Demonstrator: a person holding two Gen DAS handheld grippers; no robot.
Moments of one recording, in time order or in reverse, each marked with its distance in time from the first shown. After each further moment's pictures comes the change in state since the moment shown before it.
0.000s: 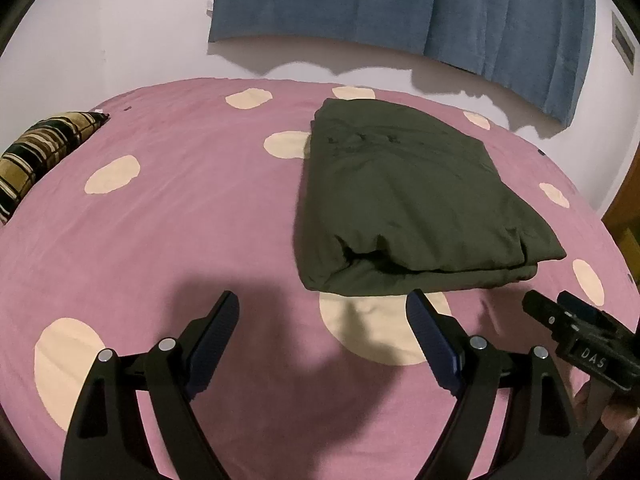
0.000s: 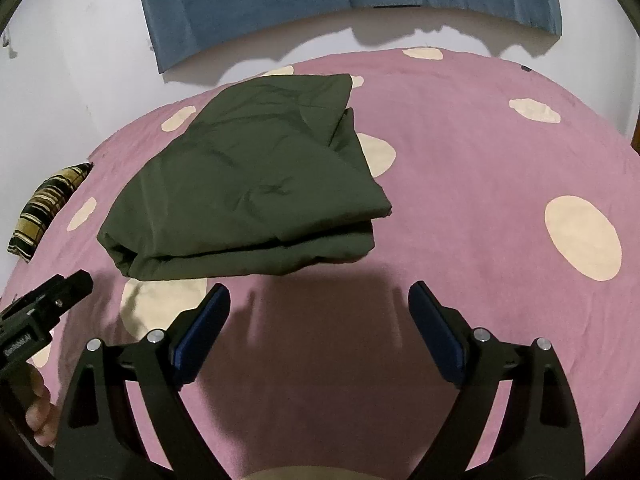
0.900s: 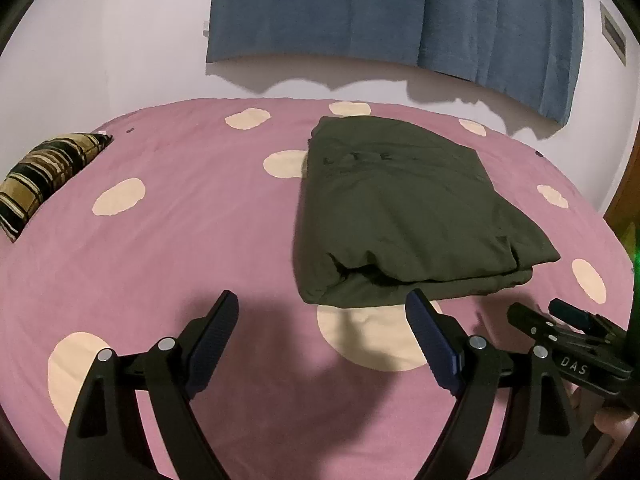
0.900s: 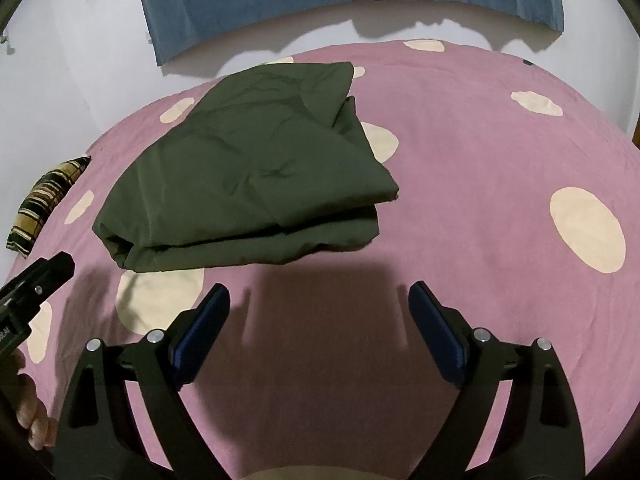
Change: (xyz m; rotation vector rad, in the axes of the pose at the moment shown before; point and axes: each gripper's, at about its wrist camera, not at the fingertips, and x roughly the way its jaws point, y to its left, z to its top) left arm -0.011 -0.007 0.003 0.041 -0.052 0.026; right arm 0.005 0.000 -0.003 -0.003 0.026 -0.001
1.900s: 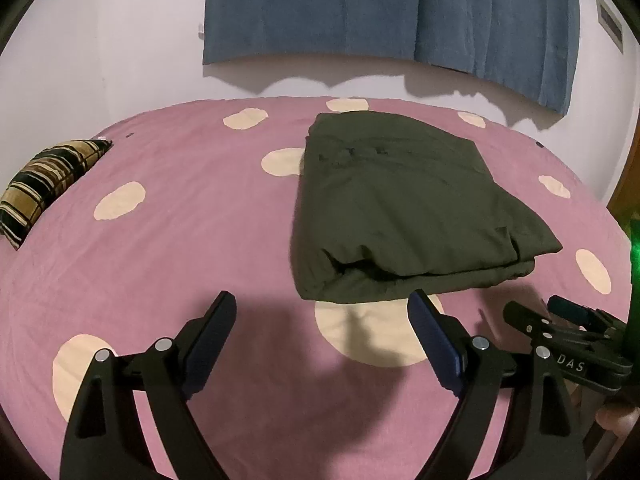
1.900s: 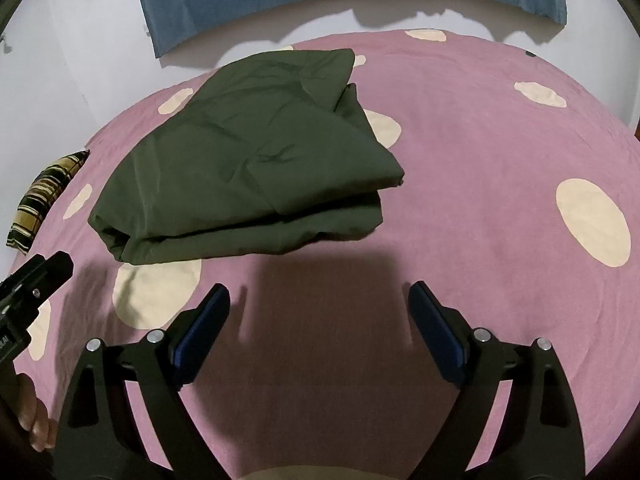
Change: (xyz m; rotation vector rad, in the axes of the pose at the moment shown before) left arm -0.001 -0.007 -0.003 0.024 0.008 0.015; right arm 0.007 -0.002 -0.001 0.002 0.038 0.005
